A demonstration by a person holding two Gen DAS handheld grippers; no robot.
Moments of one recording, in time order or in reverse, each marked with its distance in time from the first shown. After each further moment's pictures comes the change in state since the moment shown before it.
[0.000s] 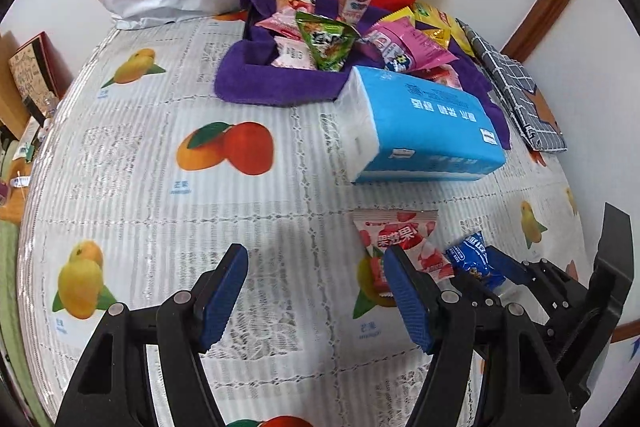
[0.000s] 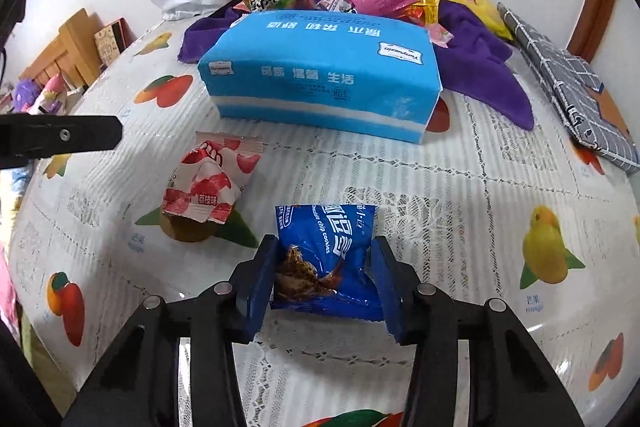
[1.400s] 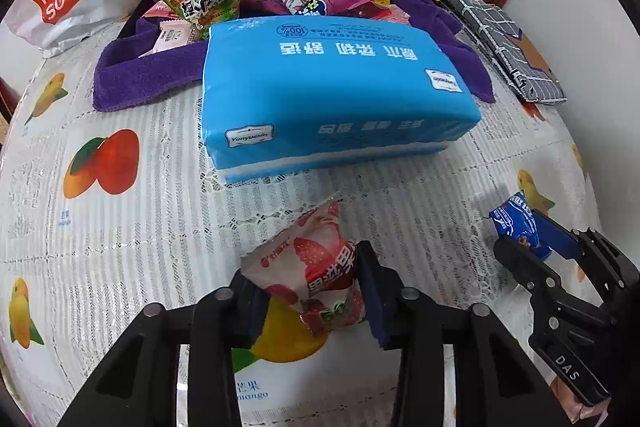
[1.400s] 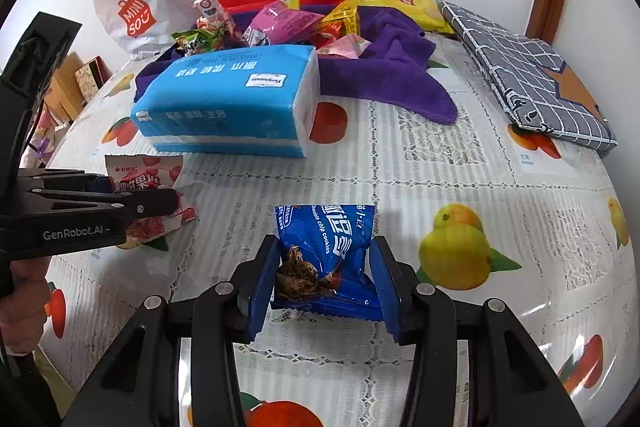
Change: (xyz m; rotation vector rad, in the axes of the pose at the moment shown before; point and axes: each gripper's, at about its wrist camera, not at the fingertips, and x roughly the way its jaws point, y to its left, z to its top) left arm 0.060 -0.081 0.002 0.130 0.069 0.005; right arm -0.020 -0.073 0.003 0.090 -0.067 -0.034
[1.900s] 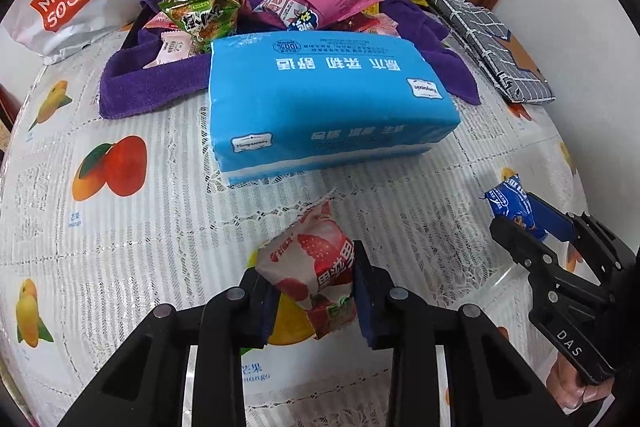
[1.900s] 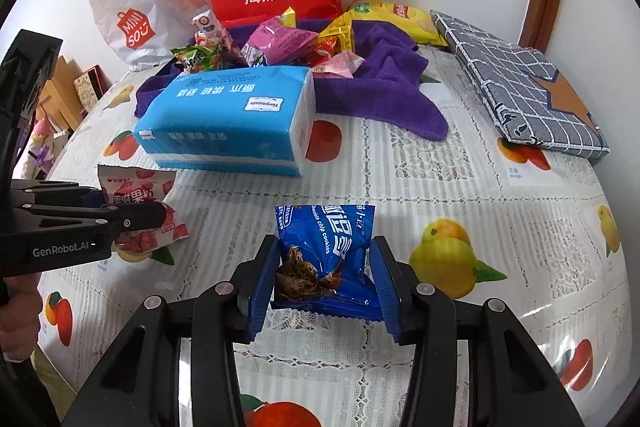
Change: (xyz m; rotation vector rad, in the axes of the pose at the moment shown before) left arm -0.014 0.006 -0.002 0.016 -0.015 -0.019; right arm -0.011 0.000 0.009 0.001 -0.028 -0.014
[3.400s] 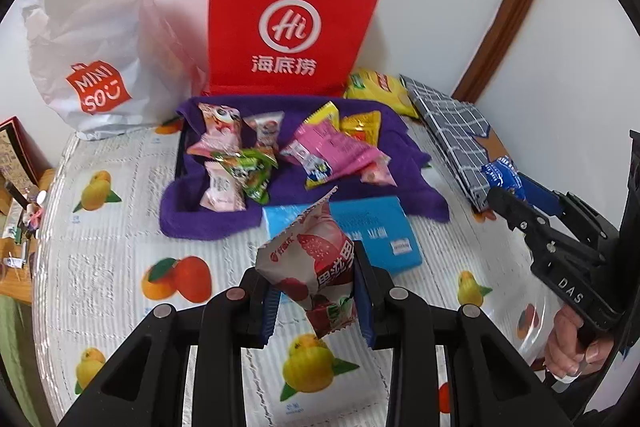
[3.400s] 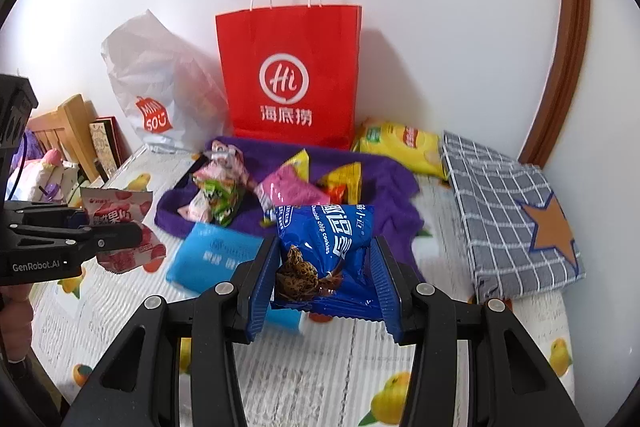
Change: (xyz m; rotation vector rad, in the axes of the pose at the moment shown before) left arm -0.098 0.032 0.070 -0.050 -0.243 -0.044; right arm -0.062 0.013 0.121 -0.098 -0.233 0.002
